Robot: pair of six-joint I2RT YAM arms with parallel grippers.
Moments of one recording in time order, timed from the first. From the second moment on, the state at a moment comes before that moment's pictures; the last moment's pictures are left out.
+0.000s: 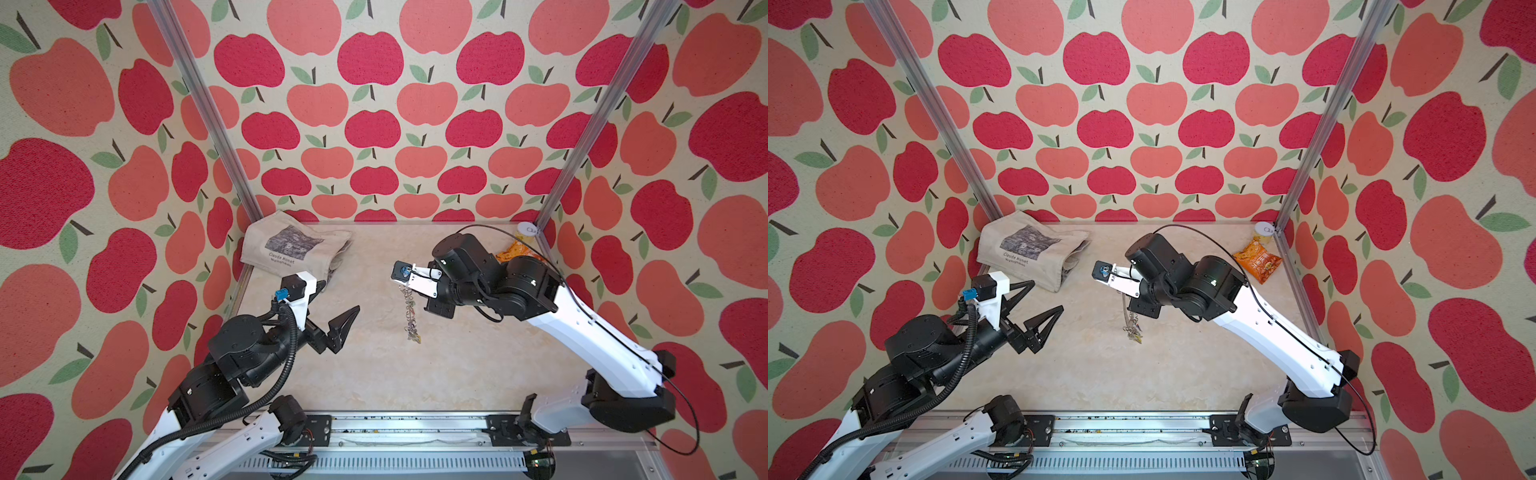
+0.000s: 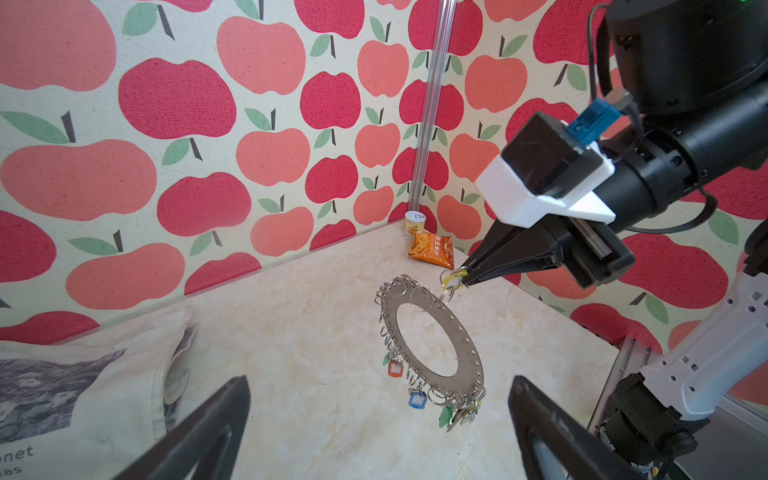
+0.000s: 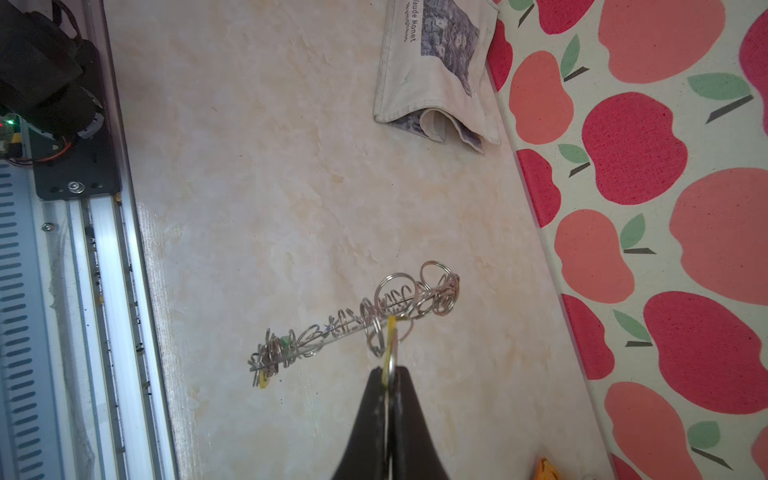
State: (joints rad) left arm -0.84 0.53 1.05 -0.61 -0.11 -0.09; right arm 1.09 1.47 1.84 -1.17 0.08 -0.45
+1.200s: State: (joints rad) left arm -0.84 0.50 1.05 -0.68 -0.12 -0.11; right arm 0.80 1.56 1.23 -0.96 -0.04 -0.14
